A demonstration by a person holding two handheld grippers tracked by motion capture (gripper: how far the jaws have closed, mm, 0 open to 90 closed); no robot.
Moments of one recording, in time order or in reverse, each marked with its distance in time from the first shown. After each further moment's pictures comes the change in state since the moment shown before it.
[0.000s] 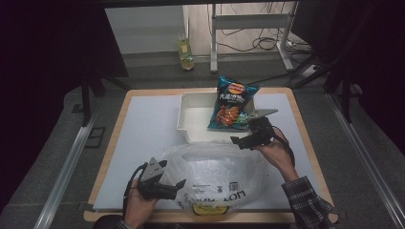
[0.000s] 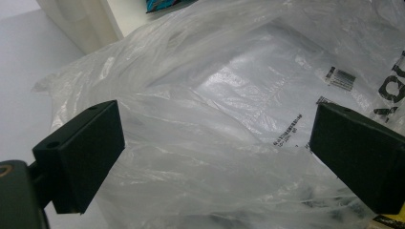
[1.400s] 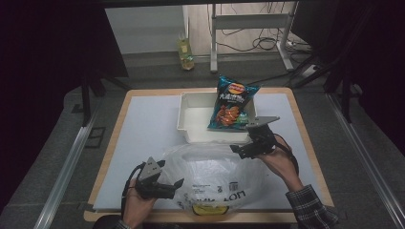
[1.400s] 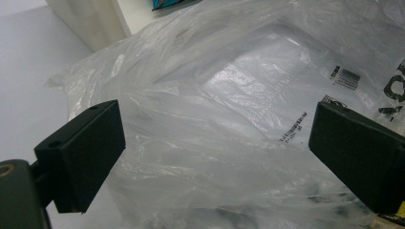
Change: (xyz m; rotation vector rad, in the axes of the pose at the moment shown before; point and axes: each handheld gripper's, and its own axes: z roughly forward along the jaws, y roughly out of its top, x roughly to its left) left arm 0.004 -0.001 -0.002 0.006 0.007 -0.007; right arm 0.022 -0.010 -0.018 -0.004 0.041 -0.022
